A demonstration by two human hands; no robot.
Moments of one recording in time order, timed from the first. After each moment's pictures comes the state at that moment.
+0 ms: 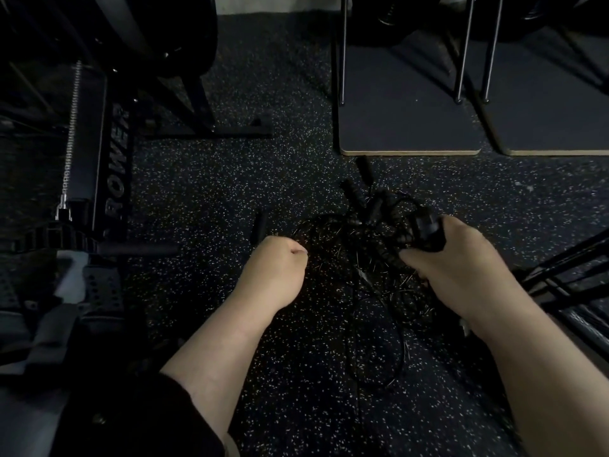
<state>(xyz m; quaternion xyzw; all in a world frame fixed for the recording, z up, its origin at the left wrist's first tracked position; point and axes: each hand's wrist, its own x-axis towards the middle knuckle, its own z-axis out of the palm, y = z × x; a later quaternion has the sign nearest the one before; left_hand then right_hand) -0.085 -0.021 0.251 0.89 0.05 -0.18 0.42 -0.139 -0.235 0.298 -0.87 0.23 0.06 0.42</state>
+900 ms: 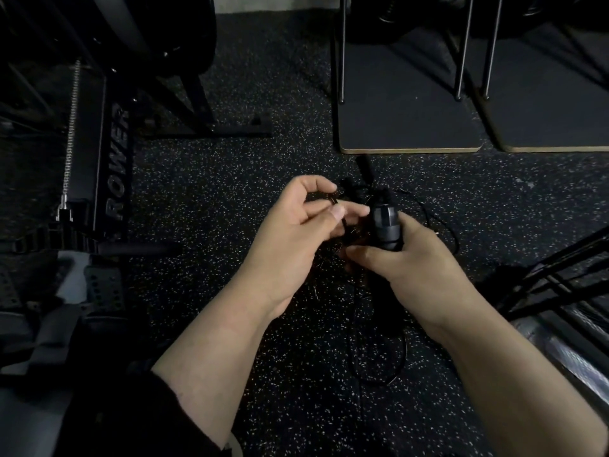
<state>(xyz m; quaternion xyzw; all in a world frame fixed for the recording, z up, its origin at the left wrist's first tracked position) -0.092 -0.038 0.298 0.68 -0.10 -0.15 0.71 -0.139 -0.195 0.288 -0.73 0.13 0.06 0.67</state>
